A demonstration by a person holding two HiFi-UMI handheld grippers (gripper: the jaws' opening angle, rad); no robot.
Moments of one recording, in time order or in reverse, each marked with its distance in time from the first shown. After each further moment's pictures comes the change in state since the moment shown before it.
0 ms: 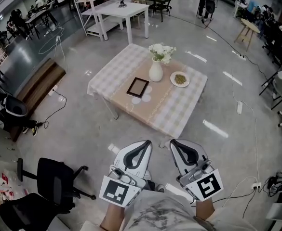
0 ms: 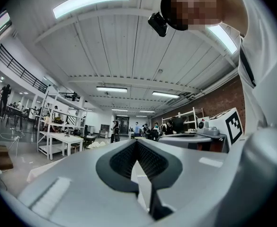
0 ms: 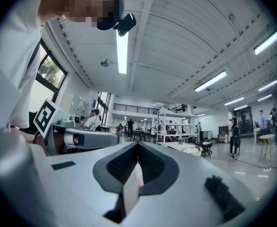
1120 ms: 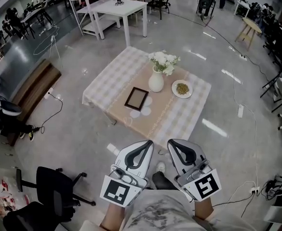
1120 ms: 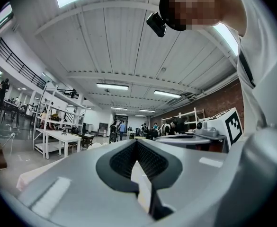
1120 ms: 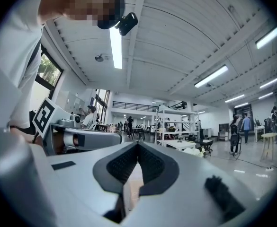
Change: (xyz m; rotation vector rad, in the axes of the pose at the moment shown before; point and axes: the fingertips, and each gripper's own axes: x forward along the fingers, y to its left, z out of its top) left arm 0.092 0.077 -0.014 -0.023 0.002 -0.031; right arm 0.094 -0.074 -0.026 0.012 0.032 0.000
